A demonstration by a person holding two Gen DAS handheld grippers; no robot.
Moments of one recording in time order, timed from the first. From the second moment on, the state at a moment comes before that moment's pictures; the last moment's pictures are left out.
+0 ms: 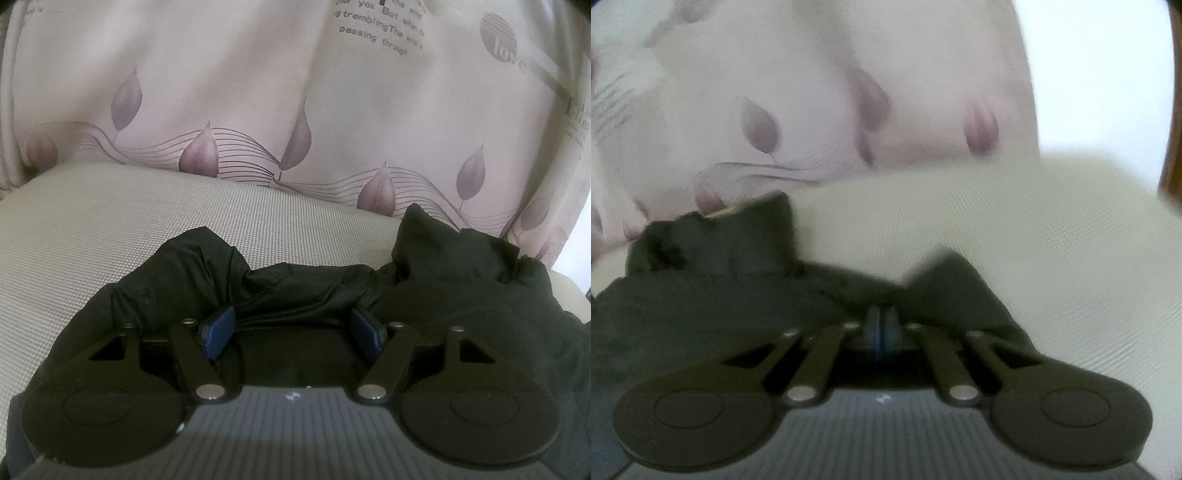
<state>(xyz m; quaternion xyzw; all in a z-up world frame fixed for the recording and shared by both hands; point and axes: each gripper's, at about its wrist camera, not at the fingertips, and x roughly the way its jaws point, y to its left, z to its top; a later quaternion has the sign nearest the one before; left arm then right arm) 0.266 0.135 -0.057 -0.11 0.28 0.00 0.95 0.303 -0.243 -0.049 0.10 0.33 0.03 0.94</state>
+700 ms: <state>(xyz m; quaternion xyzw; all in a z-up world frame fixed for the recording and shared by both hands) 0.264 0.135 -0.057 -0.11 0.28 0.00 0.95 0.307 -0.100 -0.088 0.04 0.36 0.21 0.91</state>
